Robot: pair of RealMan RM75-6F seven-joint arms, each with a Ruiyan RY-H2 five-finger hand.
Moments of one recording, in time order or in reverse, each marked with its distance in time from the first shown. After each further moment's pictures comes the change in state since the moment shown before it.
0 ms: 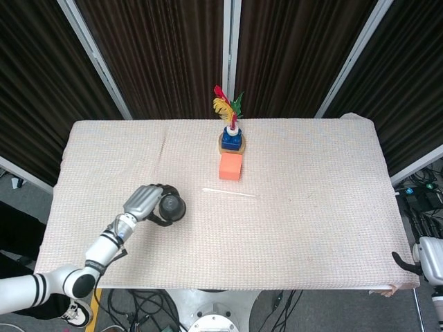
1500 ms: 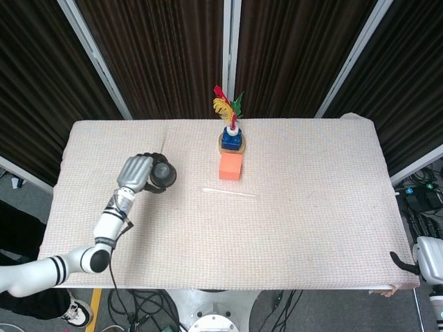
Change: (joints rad) left arm -0.064 -0.084 -0.112 0.253 -0.185 0.056 0.142; right arm 0.003 -0.002 0.000 -0.012 0.000 -0.004 -0.017
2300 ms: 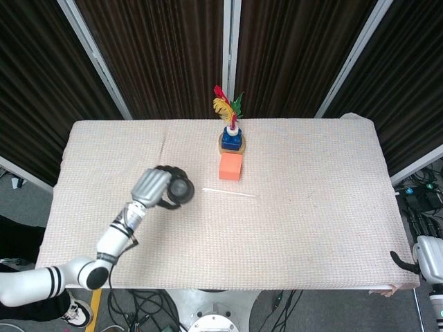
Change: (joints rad) left arm 0.025 0.023 0.034 -0.113 0.158 0.028 -0.017; right arm 0.003 -0.002 0.003 0.007 0.010 -0.007 0.008
